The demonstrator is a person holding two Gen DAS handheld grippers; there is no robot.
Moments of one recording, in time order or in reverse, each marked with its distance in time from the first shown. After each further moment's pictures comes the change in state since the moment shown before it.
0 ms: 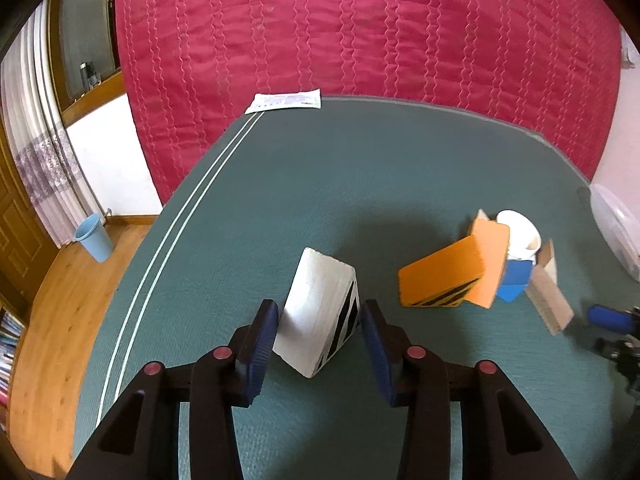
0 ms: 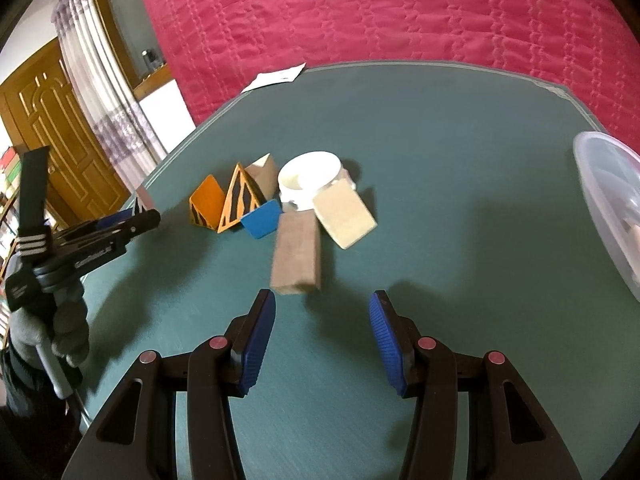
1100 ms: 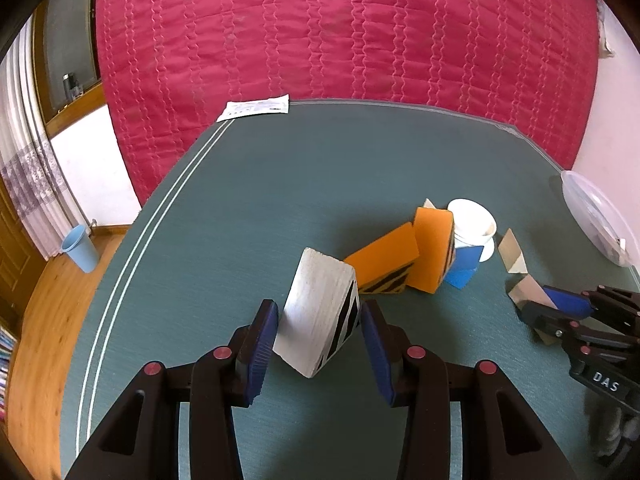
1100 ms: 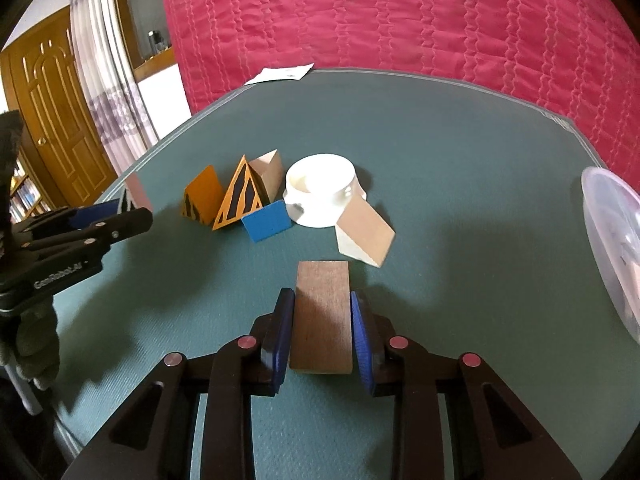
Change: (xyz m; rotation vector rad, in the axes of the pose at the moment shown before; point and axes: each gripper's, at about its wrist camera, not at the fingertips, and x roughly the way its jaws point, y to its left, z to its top) left arm -0.013 -0.029 -0.010 0.046 -0.010 -0.052; right arm 0.007 0.014 0.000 -0.092 -0.023 -0.074
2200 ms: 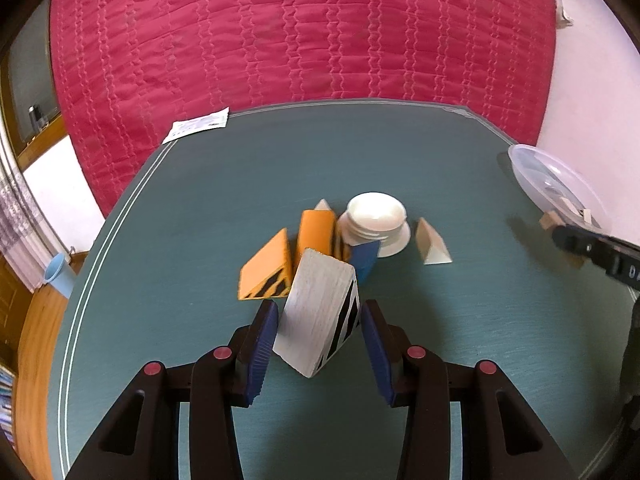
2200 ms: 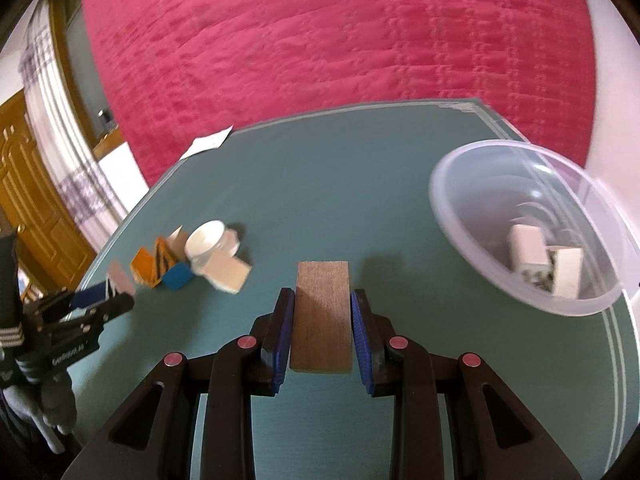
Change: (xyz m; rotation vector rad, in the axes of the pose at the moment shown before) left arm -0.012 -0.065 0.001 0.113 0.001 -0.076; right arm -0.075 -0.107 -0.012 0.250 -0.147 -0.078
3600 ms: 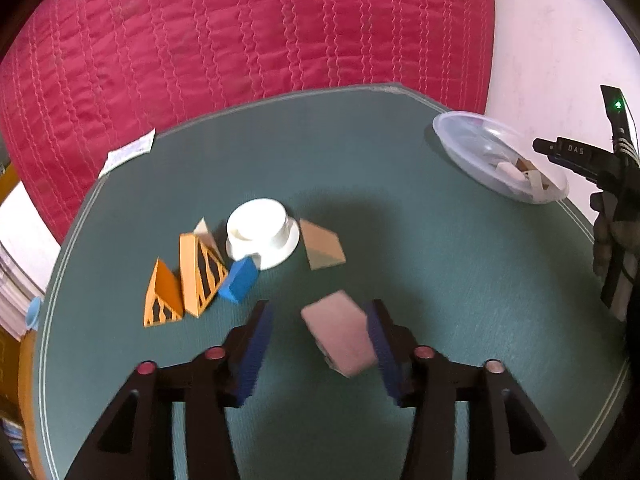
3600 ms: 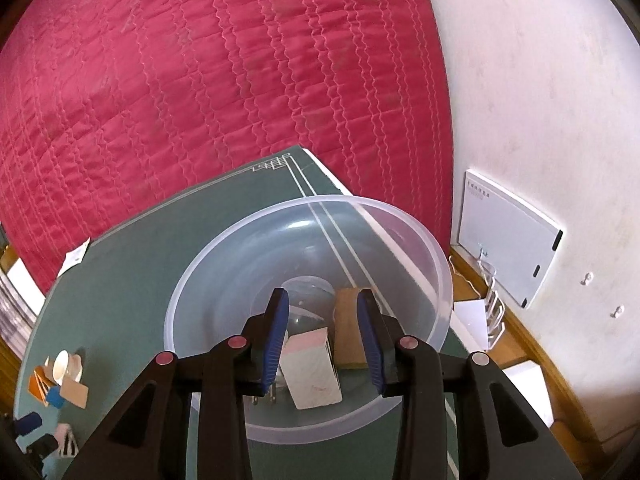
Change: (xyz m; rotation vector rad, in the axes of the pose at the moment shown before) left arm 0.009 -0.073 0.007 0.146 0.032 -0.103; right arm -0.022 -0.155 0.032 0.276 -0.199 -0.362
